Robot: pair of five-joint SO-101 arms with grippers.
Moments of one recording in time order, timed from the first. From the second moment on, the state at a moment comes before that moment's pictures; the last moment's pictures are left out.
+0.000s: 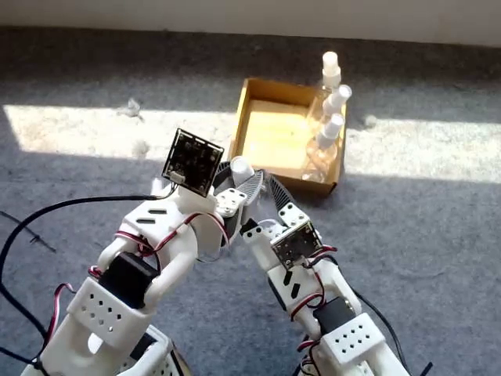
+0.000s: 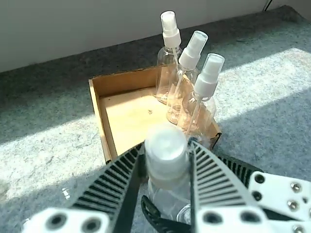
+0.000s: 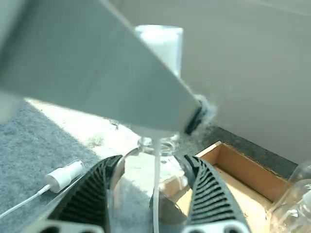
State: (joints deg) left arm 28.2 -60.4 50.7 43.2 10.6; right arm -34.2 -75.3 95.7 -12.4 14.6
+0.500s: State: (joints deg) left arm 26.1 -59.3 47.7 41.5 8.4; right arm -35.0 -75.4 95.7 -12.5 14.5
